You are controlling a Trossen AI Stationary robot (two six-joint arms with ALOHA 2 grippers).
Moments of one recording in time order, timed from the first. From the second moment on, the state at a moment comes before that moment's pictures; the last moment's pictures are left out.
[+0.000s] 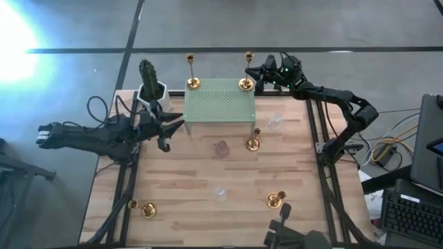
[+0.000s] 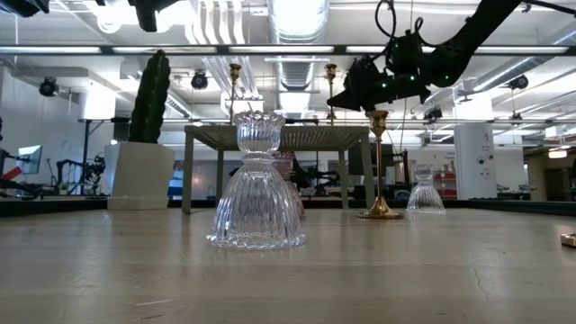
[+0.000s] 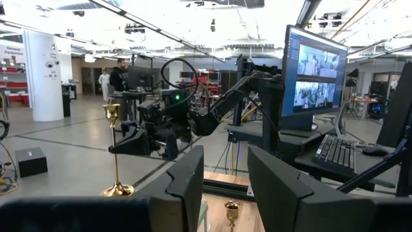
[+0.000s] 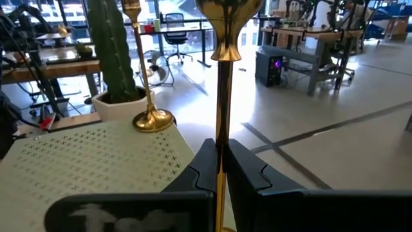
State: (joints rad) left arm -0.02 0.65 0.53 0.39 -0.32 0.03; right arm -0.87 1.62 0.98 0.56 -0.48 0.00
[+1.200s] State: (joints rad) left arm -0.02 0.65 0.53 0.39 -0.32 0.03; right arm -0.87 1.64 0.98 0.55 -0.48 0.01
